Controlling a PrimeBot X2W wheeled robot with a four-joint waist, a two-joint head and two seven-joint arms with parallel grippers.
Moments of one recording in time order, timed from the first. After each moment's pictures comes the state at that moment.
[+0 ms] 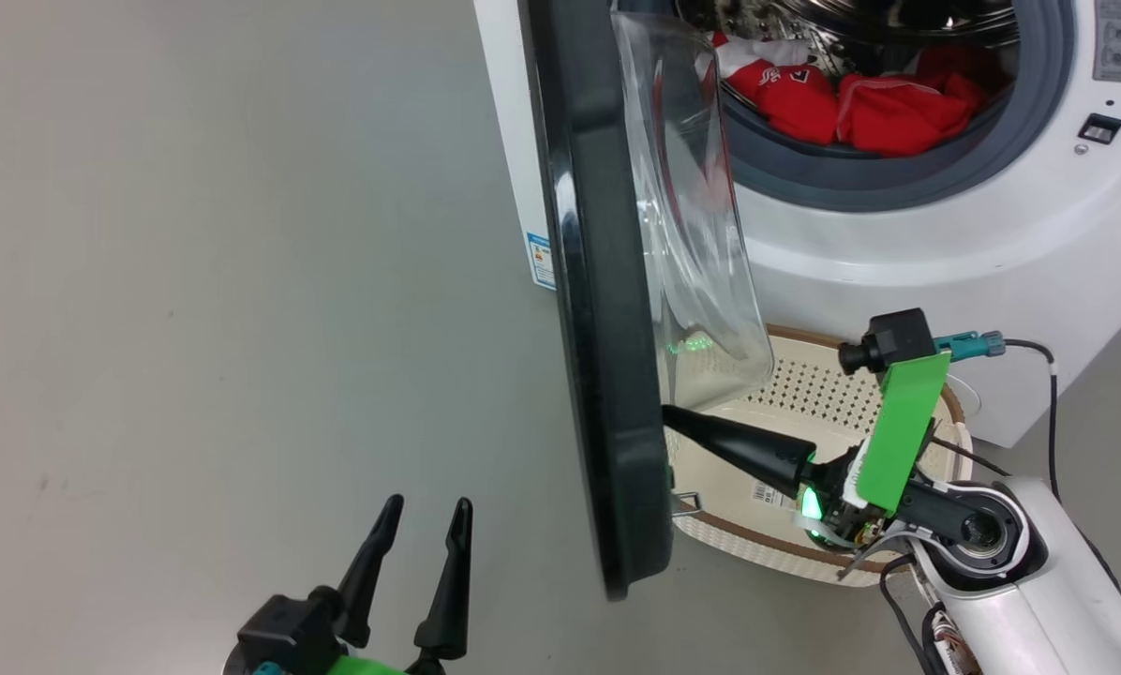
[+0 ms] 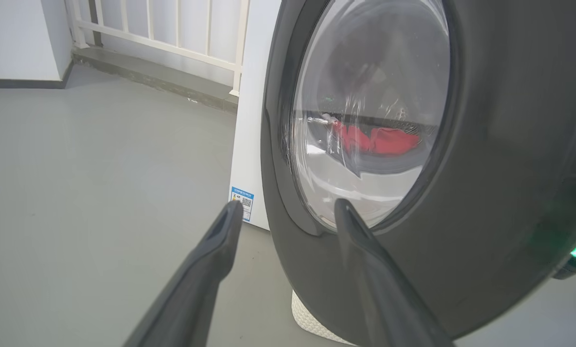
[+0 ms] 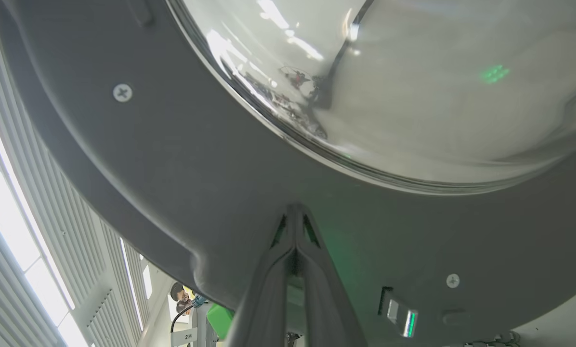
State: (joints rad) left arm -0.08 0.04 -0.30 0.18 -0.41 0.02 -0.25; right arm -0.37 -0.09 0.17 0.25 1.60 0.12 0.83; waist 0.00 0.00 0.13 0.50
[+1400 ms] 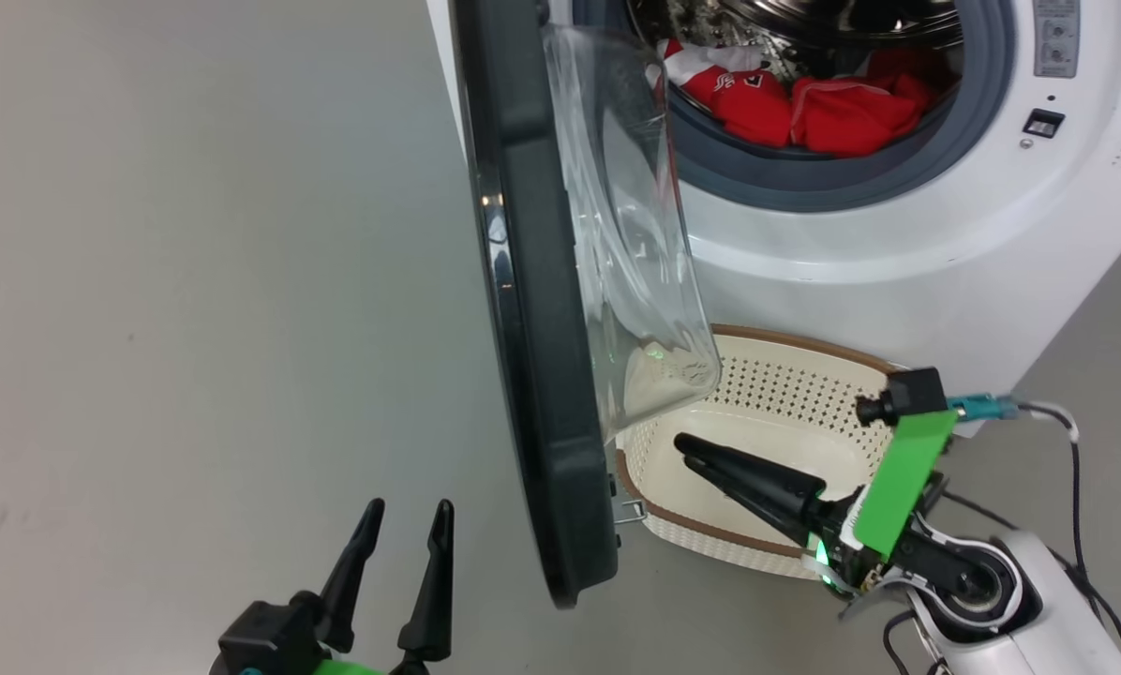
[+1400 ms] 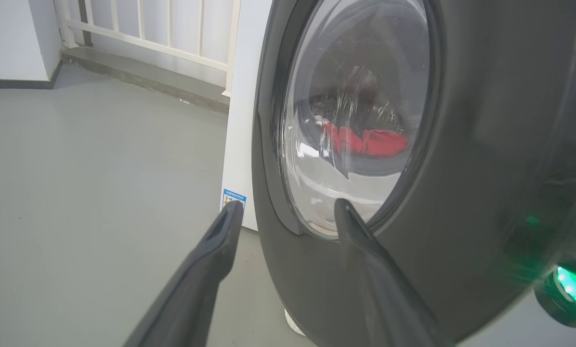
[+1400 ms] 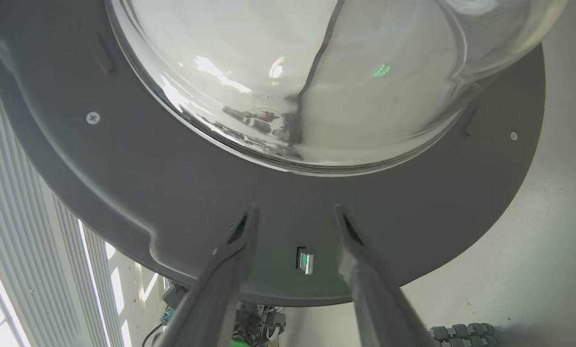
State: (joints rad) left arm -0.06 0.04 -0.26 0.17 -0.41 0.02 -0.25; right arm -0.29 -0.09 0.17 0.26 1.56 0.12 0.71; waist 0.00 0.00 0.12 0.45
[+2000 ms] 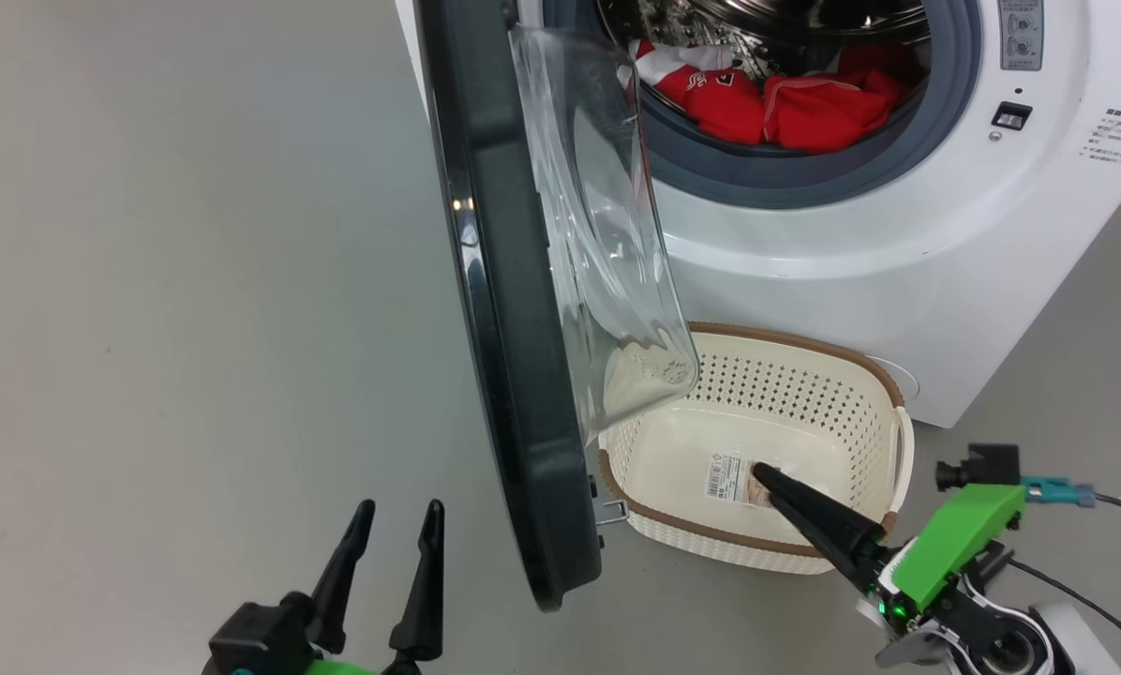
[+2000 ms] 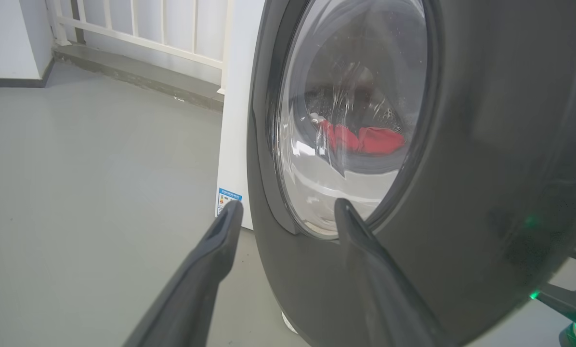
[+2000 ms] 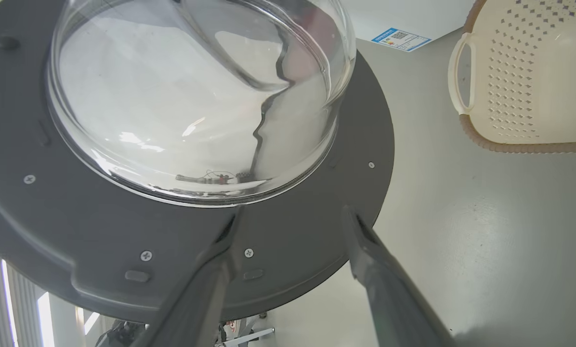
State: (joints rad) left arm -0.06 0.04 -0.25 0.17 -0.41 0.02 -0.25; right arm -0.18 -0.13 0.14 0.31 1.50 0.12 0.51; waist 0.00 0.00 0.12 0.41
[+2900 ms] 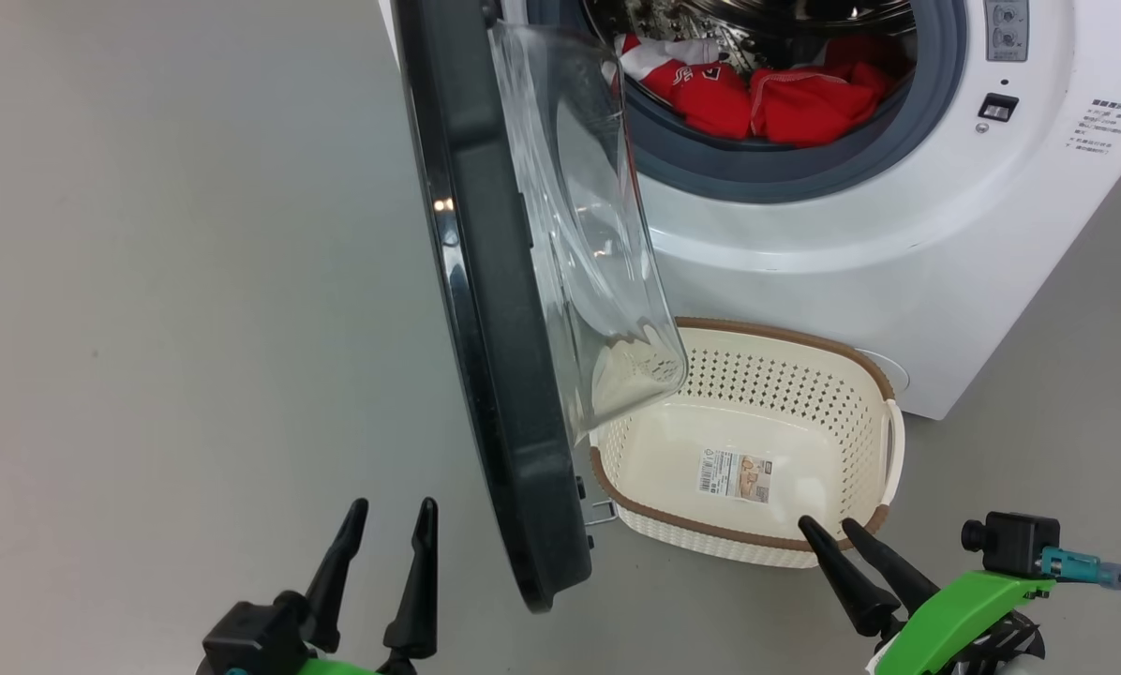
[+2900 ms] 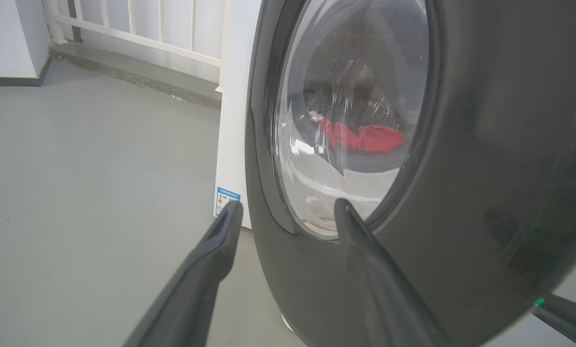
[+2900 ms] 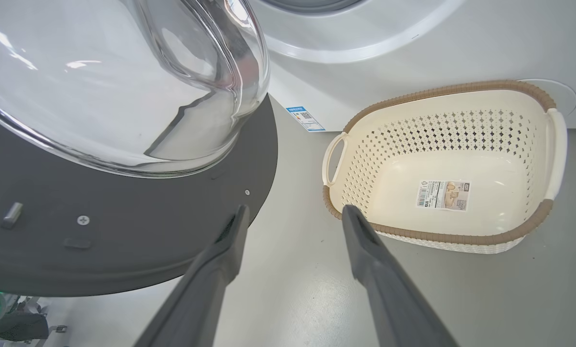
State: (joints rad) left arm -0.06 0.04 -0.24 0.17 -0.41 0.02 -0.25; right arm -0.20 -0.38 0.58 0.42 1.22 0.12 -0.16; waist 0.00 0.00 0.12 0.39
